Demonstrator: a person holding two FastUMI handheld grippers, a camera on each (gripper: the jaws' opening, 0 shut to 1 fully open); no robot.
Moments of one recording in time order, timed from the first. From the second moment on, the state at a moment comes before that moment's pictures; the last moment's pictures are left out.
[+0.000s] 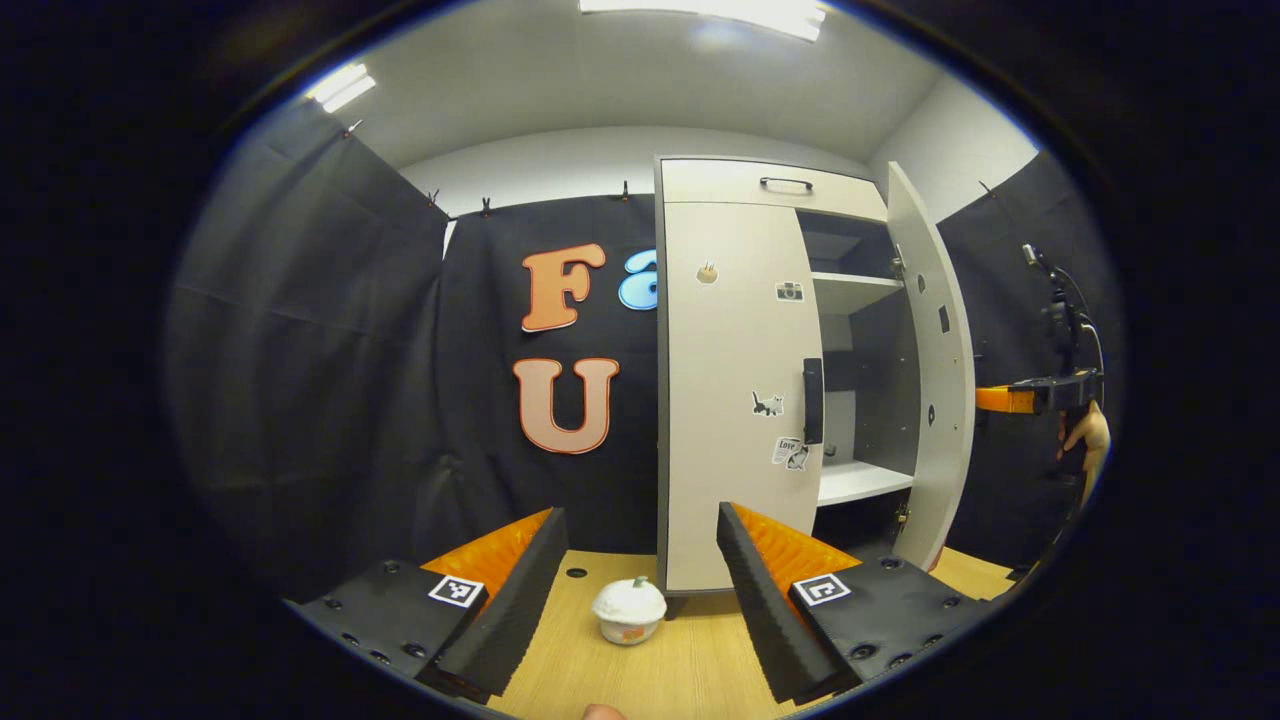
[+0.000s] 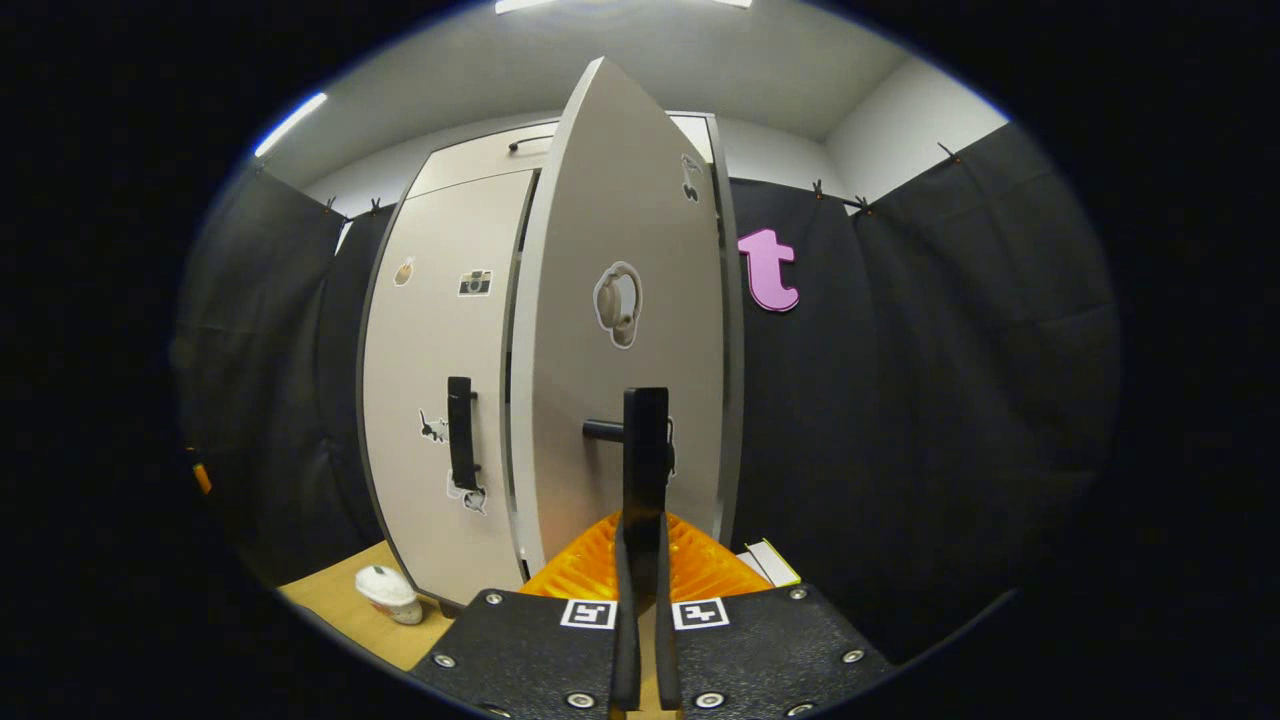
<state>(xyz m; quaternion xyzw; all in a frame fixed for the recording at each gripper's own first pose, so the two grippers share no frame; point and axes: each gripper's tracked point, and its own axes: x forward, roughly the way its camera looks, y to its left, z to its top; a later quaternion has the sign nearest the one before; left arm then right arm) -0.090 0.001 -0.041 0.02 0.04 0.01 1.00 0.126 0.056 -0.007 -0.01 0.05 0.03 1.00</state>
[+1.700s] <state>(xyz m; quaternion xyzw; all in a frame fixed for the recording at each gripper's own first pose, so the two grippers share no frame) 0.127 -0.195 -0.046 0.01 0.04 -0.05 1.00 0.072 -0.061 0.006 0.01 -0.01 -0.09 1.00</state>
